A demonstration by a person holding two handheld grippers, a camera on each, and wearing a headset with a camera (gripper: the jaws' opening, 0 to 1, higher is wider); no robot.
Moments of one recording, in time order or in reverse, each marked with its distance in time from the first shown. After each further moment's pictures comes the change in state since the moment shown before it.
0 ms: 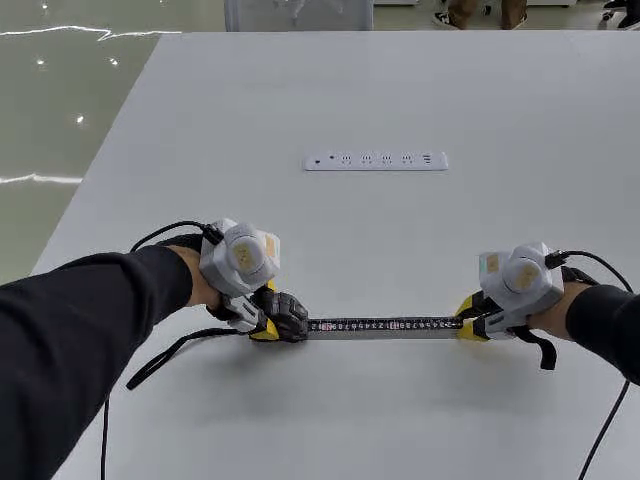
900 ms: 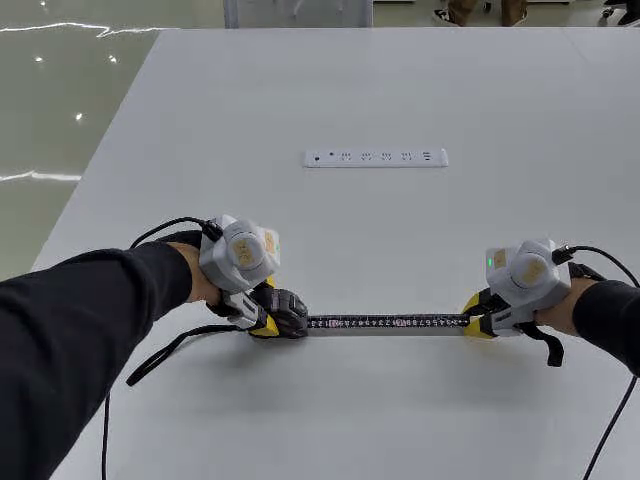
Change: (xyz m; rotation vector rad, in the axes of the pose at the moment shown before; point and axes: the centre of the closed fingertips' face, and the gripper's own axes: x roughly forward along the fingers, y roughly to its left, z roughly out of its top) left arm 0.000 0.000 0.000 -0.001 -0.002 0.000; right arm -0.003 -0.002 -0.010 0.018 0.013 0.004
